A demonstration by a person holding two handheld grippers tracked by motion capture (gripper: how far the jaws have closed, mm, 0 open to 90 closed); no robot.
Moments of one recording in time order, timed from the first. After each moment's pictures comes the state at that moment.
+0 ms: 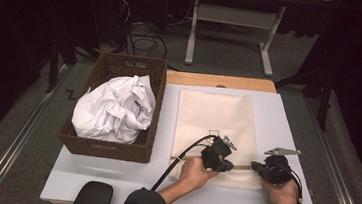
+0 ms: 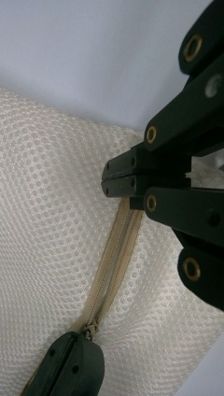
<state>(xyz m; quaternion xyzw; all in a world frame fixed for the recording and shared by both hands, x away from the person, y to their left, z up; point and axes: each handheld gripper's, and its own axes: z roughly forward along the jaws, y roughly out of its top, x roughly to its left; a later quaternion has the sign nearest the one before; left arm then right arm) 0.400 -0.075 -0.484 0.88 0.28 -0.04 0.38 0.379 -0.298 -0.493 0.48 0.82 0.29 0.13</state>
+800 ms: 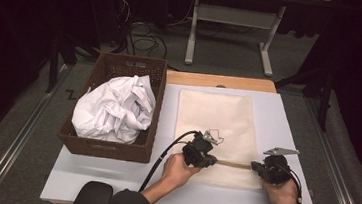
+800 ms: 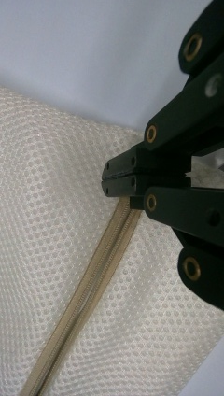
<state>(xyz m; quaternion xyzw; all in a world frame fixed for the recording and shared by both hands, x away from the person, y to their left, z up) 0.394 -0.022 -0.473 0.88 0.30 0.00 0.37 0.379 -0.295 -0.493 0.48 0.82 0.28 0.14</state>
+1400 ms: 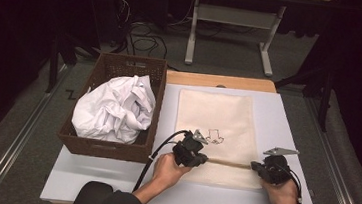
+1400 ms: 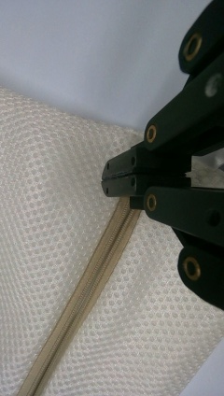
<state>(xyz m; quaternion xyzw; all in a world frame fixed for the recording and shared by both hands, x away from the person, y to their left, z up) 0.390 0.005 -0.473 0.88 0.32 0.01 0.37 0.378 -0.295 -0.492 0.48 0.82 0.28 0.14</state>
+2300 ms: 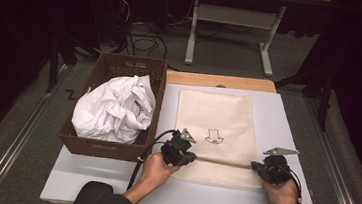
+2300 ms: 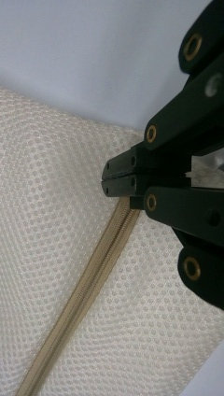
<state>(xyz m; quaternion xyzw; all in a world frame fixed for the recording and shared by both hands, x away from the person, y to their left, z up) 0.387 0.034 -0.475 0.87 0.34 0.03 0.36 0.378 -0.294 -0.492 0.48 0.82 0.28 0.14</state>
